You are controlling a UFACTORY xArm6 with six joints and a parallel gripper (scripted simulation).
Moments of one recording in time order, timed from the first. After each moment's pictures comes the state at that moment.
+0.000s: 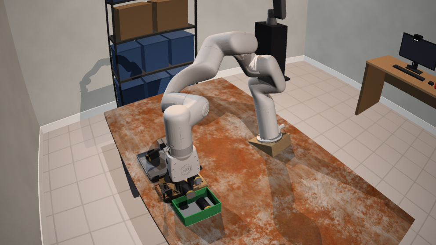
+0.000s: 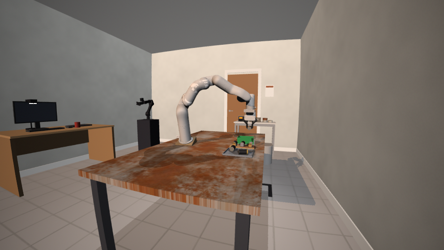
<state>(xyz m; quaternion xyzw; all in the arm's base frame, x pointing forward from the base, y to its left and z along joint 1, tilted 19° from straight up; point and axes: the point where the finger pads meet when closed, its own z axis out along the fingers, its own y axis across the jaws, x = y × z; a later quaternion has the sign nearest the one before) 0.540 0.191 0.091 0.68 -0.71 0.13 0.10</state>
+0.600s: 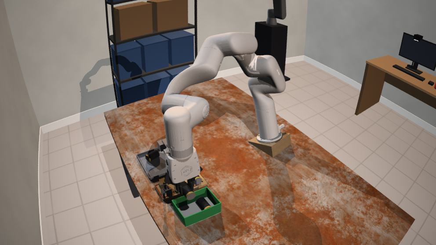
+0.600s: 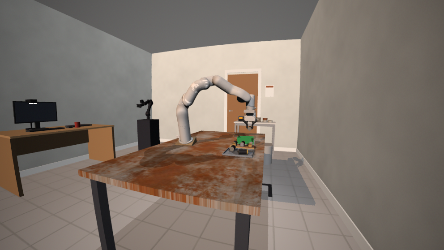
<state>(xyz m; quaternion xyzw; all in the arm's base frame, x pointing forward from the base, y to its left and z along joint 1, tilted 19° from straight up) 0.541 0.191 0.087 0.68 -0.72 0.13 0.10</state>
